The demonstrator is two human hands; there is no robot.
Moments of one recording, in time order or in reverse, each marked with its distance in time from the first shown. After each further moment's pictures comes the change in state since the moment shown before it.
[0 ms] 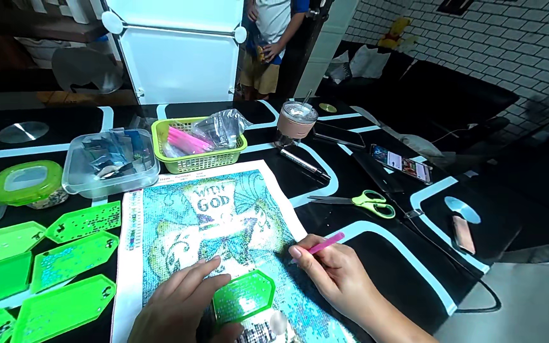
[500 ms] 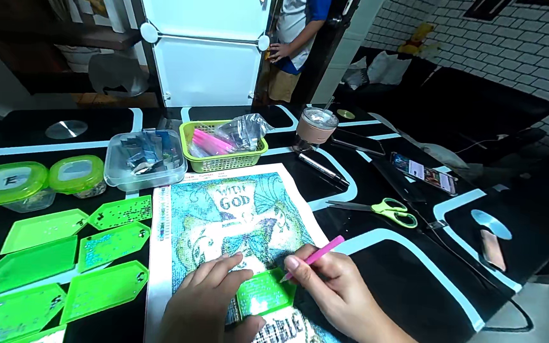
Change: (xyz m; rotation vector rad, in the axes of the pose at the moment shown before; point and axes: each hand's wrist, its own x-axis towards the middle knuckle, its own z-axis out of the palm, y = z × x) left_hand 0.000 -0.002 0.009 0.053 0.104 0.025; right_hand 0.013 -0.032 0.030 0.298 -0.054 0.035
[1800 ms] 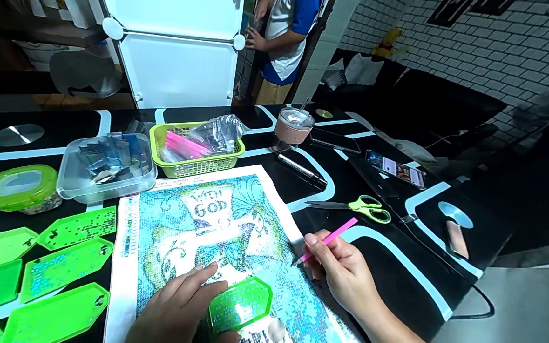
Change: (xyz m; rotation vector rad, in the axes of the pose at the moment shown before) left_hand 0.005 0.005 -0.010 -0.057 -0.132 -0.048; right_hand -0.015 0.023 -0.038 0.104 0.309 0.267
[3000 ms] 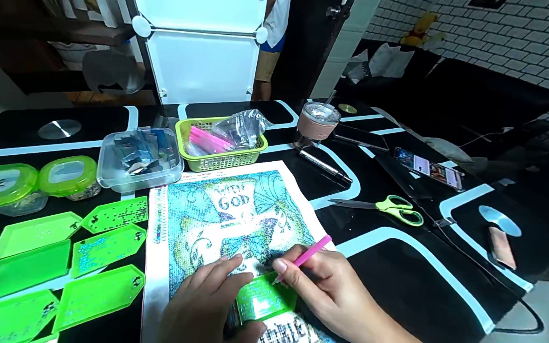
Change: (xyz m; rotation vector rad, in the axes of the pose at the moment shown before) left_hand -0.003 -0.001 0.005 0.037 0.064 0.003; right_hand 0.001 -0.025 0.050 -0.268 -0.349 -0.252
